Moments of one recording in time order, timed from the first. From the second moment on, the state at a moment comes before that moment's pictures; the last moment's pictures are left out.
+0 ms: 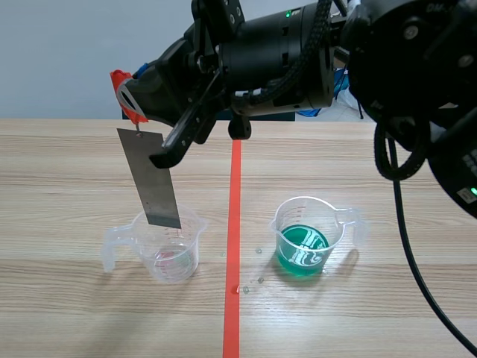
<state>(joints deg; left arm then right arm) 80.4 -40.0 -27.1 77.2 1.0 -17.9 -89.0 18.0 20.8 -33.9 109.9 35.2 32.6 -33.0</state>
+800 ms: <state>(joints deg) 80.4 -40.0 -27.1 77.2 1.0 -17.9 -89.0 18.0 20.8 -38.8 101.6 28.7 32.6 -23.3</state>
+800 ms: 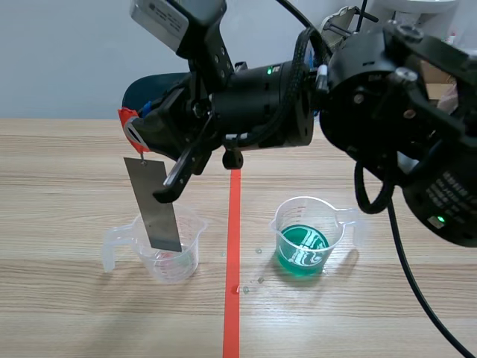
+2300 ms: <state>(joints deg) 80.4 -40.0 -27.1 77.2 1.0 -17.9 -89.0 17.8 18.7 -42.6 93.2 12.7 44.5 -14.7</state>
